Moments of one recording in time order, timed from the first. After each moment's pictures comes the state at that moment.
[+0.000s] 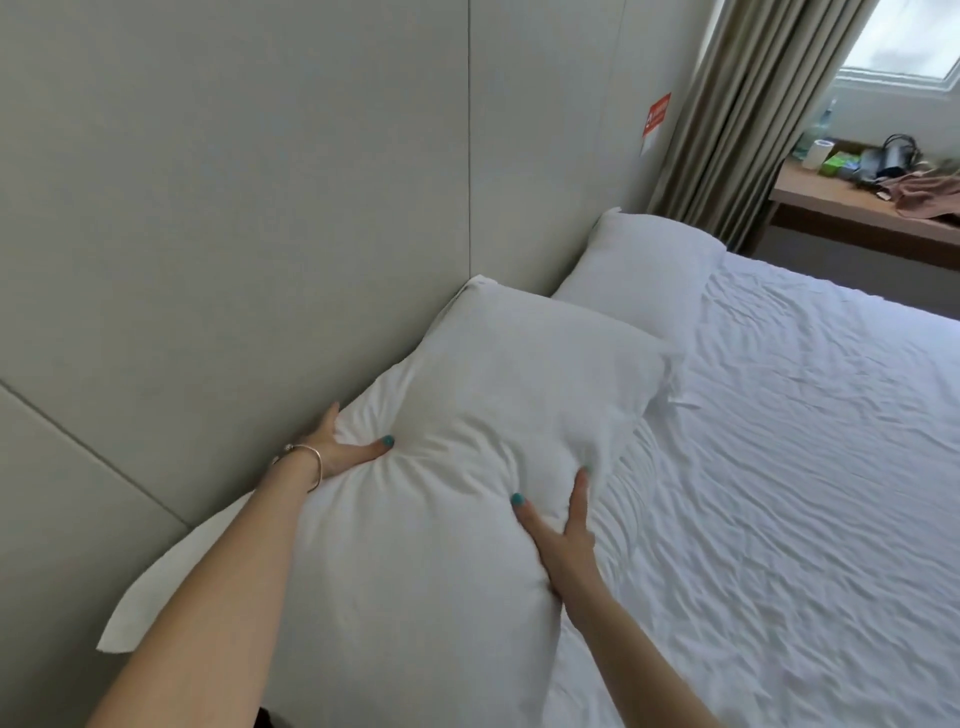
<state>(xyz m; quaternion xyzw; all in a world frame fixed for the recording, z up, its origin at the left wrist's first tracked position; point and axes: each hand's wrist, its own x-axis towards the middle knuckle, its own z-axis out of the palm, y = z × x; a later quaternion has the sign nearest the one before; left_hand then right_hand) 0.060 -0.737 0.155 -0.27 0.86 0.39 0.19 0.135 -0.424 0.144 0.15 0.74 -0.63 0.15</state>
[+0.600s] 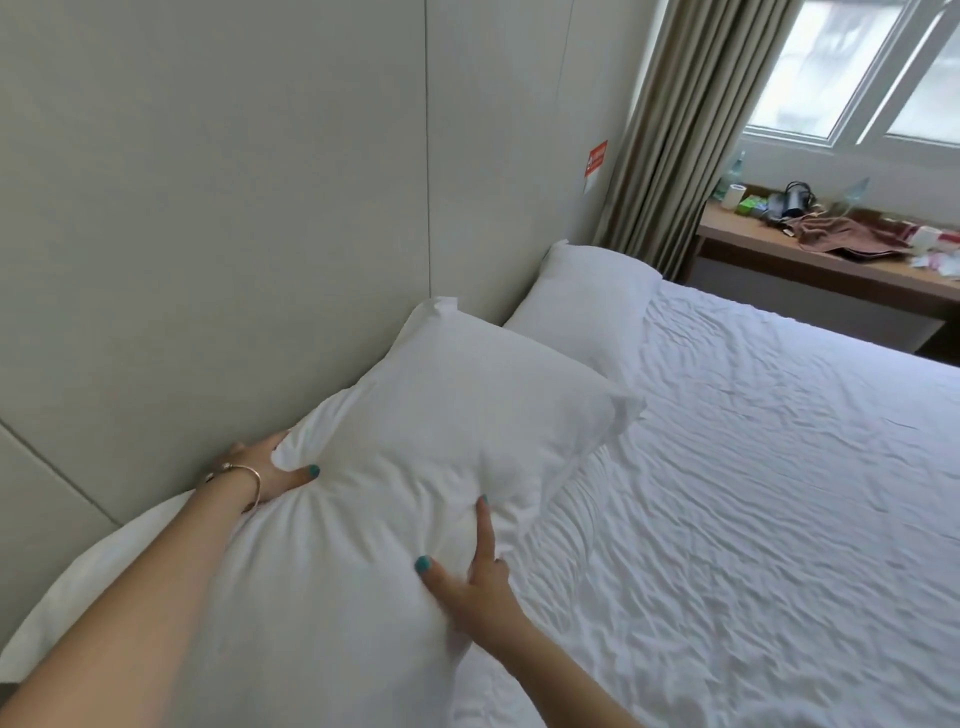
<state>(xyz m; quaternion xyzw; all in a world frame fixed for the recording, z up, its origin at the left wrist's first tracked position) 0.076 -0.767 0.168 -0.24 0.94 0.19 0.17 0.185 -0.462 0.157 0.08 0.81 -0.53 0.23</state>
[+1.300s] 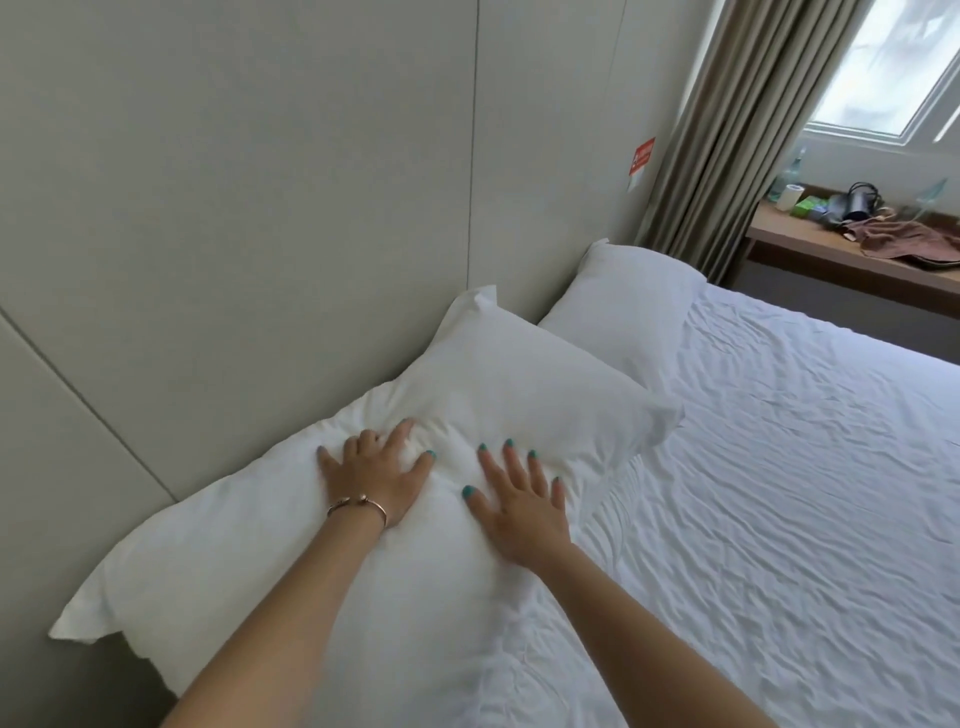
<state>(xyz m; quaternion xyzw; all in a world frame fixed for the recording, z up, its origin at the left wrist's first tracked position) 0.108 -0.643 0.172 -0.18 0.98 0.07 0.06 0.107 -0.448 0.155 -0.12 0.96 -0.19 0.14</state>
